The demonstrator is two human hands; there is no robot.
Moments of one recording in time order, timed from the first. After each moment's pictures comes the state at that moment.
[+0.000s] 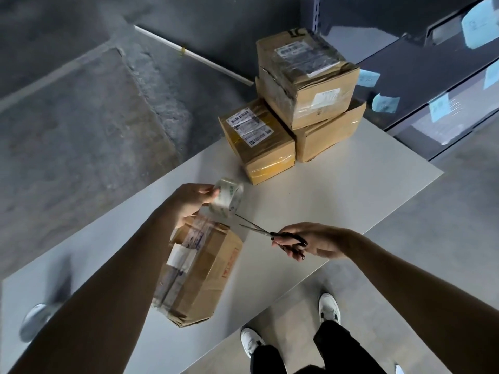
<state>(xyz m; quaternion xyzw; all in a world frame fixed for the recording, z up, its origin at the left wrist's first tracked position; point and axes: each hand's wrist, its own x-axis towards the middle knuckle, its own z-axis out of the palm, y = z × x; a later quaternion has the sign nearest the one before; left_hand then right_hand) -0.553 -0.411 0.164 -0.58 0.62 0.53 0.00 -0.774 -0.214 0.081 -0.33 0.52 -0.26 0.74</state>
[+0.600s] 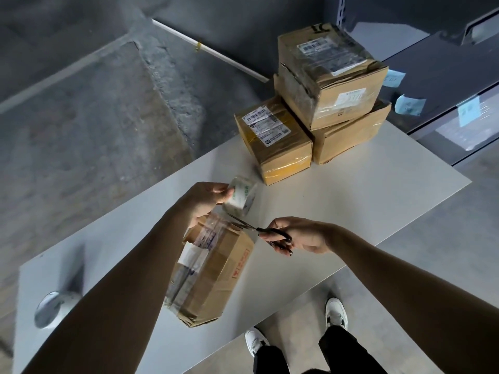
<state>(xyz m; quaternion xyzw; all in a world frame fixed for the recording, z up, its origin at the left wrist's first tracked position) -0.551 -0.413 0.156 -0.58 0.63 0.52 -0.02 -0.741 -0.259 0.097 -0.34 0.51 -0.26 0.75</state>
